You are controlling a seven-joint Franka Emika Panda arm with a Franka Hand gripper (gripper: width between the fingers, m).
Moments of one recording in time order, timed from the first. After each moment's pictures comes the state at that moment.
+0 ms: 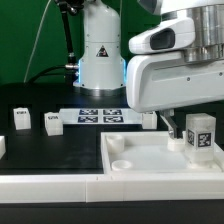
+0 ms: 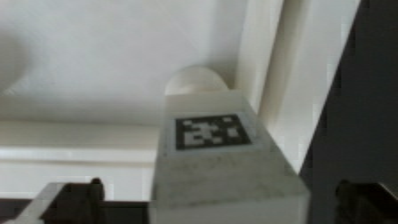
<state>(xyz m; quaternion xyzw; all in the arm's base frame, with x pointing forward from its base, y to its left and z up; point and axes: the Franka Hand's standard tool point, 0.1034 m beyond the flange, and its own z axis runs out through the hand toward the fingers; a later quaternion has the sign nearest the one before) 0.624 0.111 0.078 -0.99 -0.07 -0.07 0.06</state>
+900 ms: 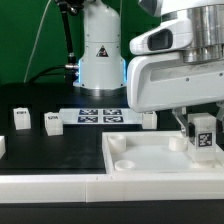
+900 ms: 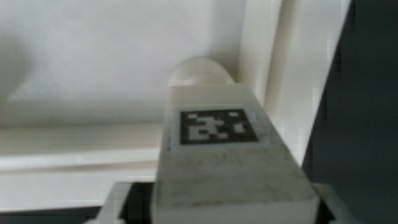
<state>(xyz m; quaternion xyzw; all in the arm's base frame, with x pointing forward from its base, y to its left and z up) 0.624 0.113 0.076 -0.99 0.02 -0.07 0.07</state>
